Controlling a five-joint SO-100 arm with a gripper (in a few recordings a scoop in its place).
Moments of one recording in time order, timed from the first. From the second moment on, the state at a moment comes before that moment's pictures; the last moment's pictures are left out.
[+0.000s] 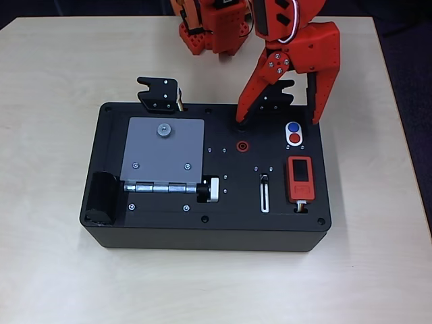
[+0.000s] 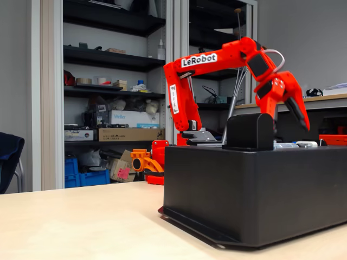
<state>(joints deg) -26.5 107.8 102.8 65.6 110.7</state>
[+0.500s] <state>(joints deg) -20.3 105.8 102.9 67.8 102.9</state>
